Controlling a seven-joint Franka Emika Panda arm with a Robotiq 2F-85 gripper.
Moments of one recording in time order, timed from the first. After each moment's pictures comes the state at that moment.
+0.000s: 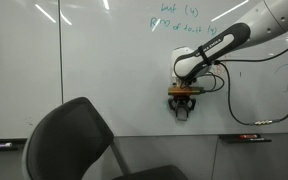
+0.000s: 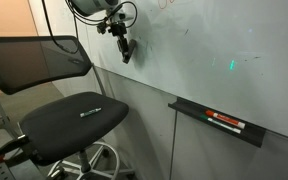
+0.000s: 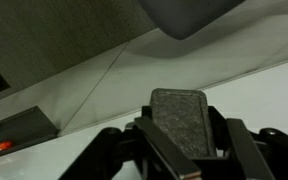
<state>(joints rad) 0.27 0.53 -0.04 -1.54 -0.25 2.11 0.98</state>
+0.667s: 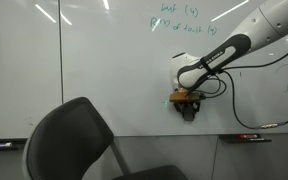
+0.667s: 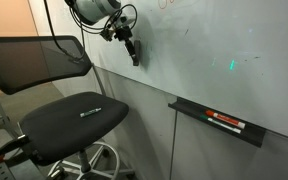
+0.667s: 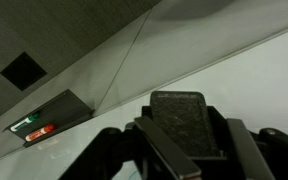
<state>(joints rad) 0.29 0.55 -0.10 -1.56 -0.45 2.12 1.23</state>
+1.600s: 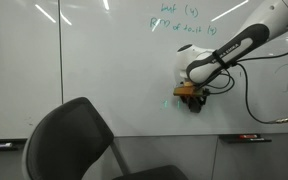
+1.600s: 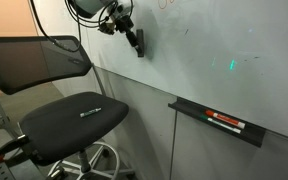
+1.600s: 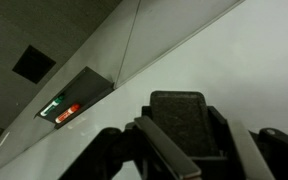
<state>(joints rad) 0.29 0.43 -0.11 -1.67 -0.60 2.16 1.46</state>
